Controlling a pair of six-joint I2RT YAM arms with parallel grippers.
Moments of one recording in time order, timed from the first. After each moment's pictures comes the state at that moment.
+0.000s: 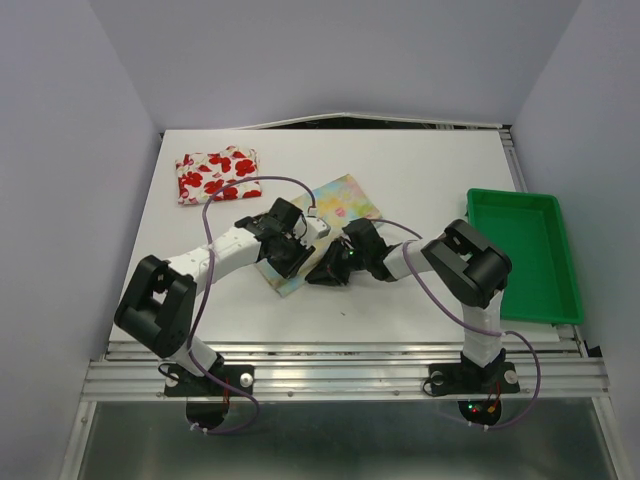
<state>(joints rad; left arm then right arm) -0.59 1.53 0.97 -0.58 0.15 0.24 0.71 1.99 0.90 0.40 -0.56 1.33</state>
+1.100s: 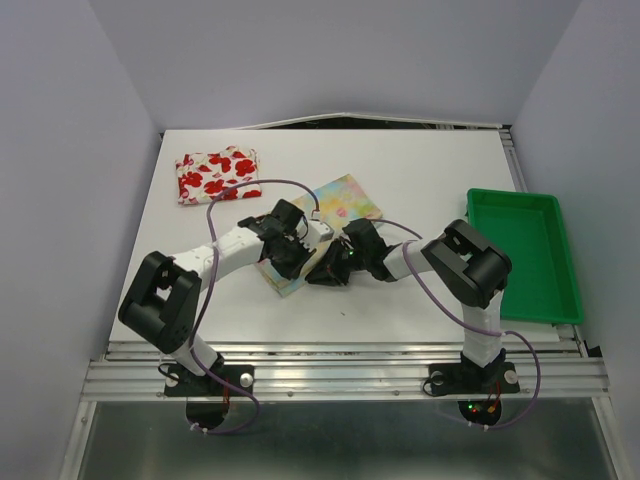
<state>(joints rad) -0.59 1.56 0.97 -0.57 0.24 0.25 0.71 1.99 0.90 0.40 -0.55 1.33</state>
